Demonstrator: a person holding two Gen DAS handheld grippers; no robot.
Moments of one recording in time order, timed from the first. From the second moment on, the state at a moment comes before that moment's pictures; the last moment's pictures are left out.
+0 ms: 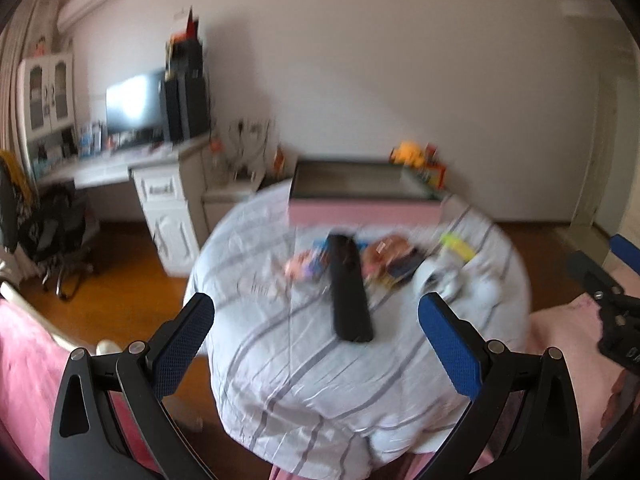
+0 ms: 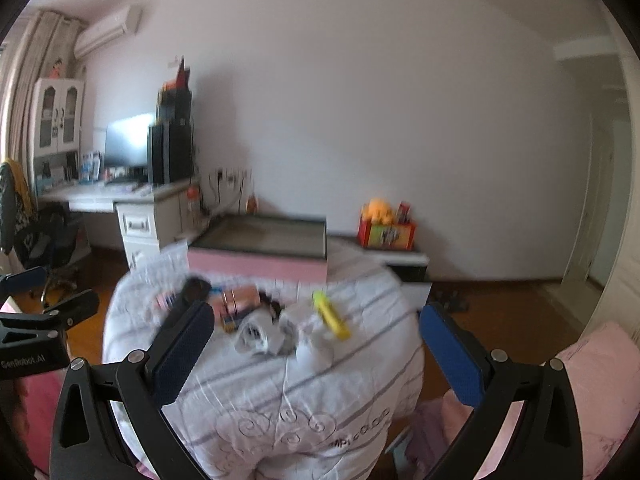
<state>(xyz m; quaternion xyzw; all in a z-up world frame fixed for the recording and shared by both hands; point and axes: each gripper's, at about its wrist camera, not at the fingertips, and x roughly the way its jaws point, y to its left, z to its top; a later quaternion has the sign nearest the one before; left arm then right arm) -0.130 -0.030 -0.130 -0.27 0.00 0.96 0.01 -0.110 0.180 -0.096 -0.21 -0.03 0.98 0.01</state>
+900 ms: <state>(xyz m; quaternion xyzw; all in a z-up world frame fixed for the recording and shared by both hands) -0.272 -0.007 -0.233 -0.42 0.01 0.91 0.01 -0.239 0.226 -0.202 -0.38 0.00 0.92 -0.05</state>
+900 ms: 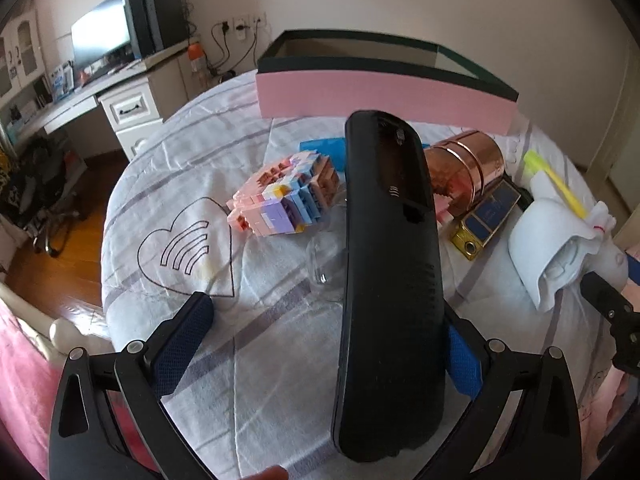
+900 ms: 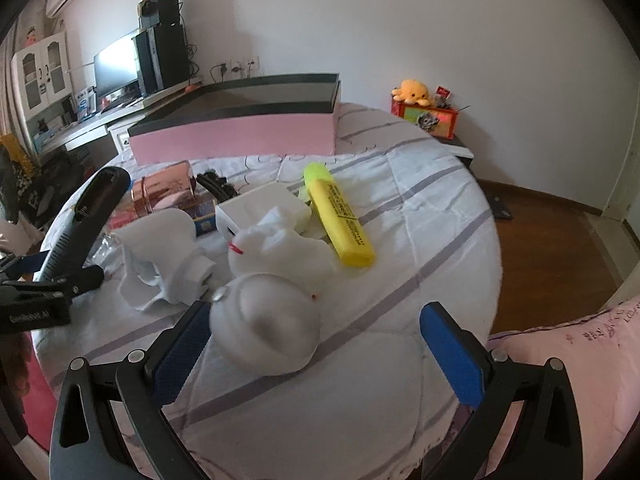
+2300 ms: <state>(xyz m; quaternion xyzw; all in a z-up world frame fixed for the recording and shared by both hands) -0.251 -0.016 -0.197 -0.39 0.00 0.91 0.12 -0.248 0.222 -0.162 -0.34 0.03 0.93 -0.11</state>
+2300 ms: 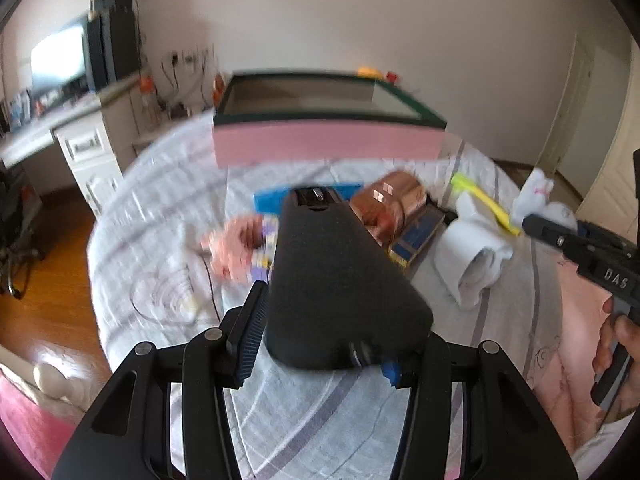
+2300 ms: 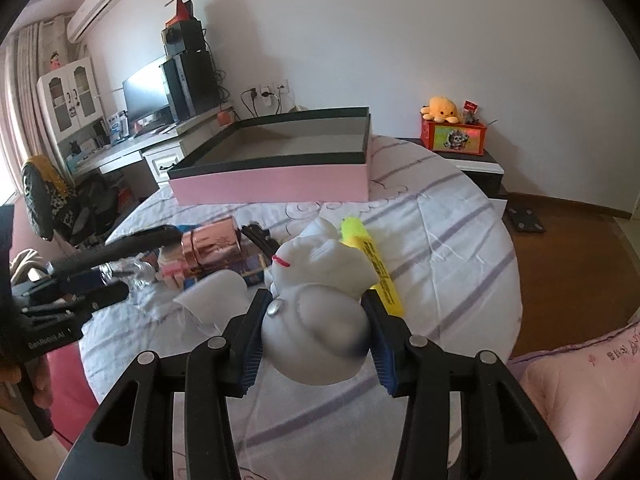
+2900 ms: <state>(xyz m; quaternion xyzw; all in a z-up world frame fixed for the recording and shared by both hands) -0.283 -0.016 -0.209 -0.42 0.01 0.90 0.10 -0.259 0.225 -0.174 -0.36 0.04 0.92 -0.11</state>
